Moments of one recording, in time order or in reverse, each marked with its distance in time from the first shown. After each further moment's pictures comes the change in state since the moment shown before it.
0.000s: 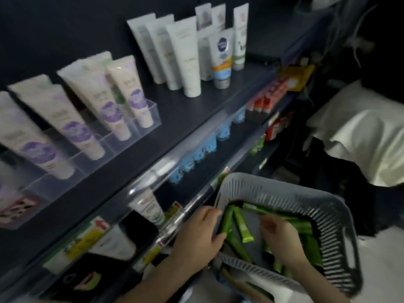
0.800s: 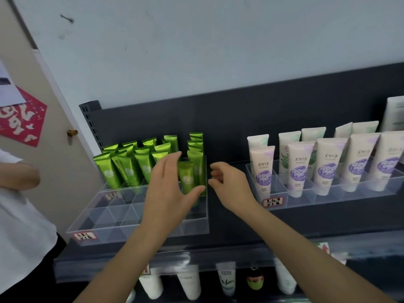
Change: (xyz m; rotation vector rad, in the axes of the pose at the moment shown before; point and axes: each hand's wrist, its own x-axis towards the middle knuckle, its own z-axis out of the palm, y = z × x) left_hand -0.278 -0.124 -0.255 0.351 1.050 -0.663; right_hand -0.170 -0.422 0.193 0.193 -0.481 -1.117
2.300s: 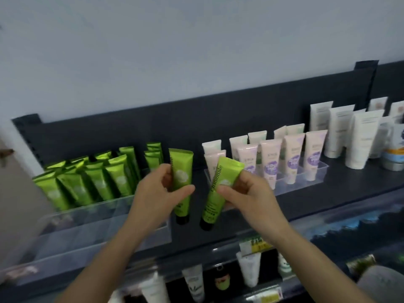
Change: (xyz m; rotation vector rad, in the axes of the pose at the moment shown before) left_hand 0.012 0.063 0.011 -0.506 -0.274 -0.083; right_hand -0.088 0.011 -0.105 0.422 0.208 0.121
